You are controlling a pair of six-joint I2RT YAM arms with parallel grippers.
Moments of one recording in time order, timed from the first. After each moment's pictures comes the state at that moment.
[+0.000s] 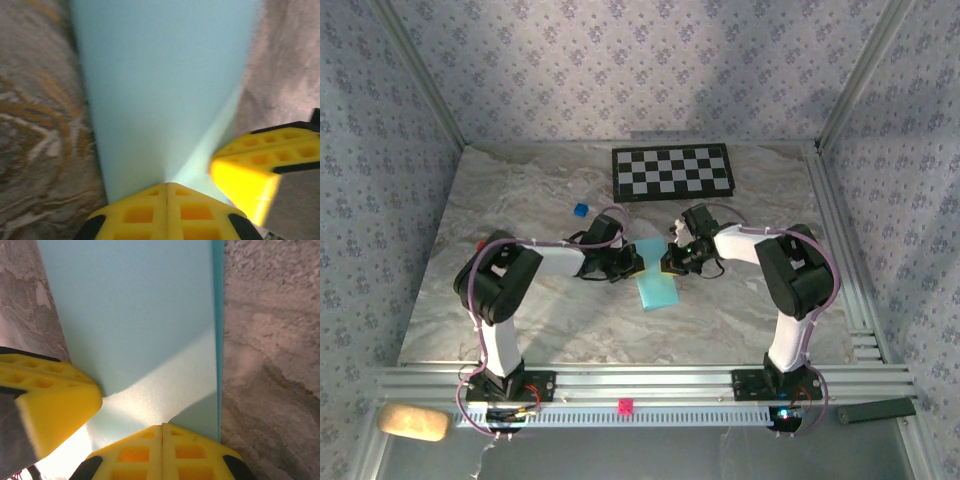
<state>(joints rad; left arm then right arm) -0.64 1.85 0.89 0.05 0.48 -0.93 0.47 1.84 0.97 -0.30 -0.56 0.49</state>
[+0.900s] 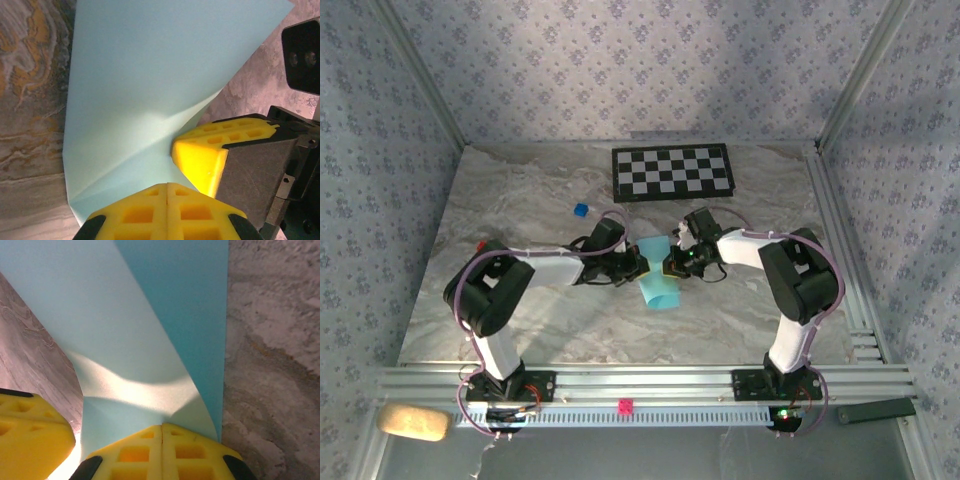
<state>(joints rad) -0.70 1.76 0.84 0.11 0.43 -1.08 0.47 1.81 0.92 -0.26 -0.55 0.54</state>
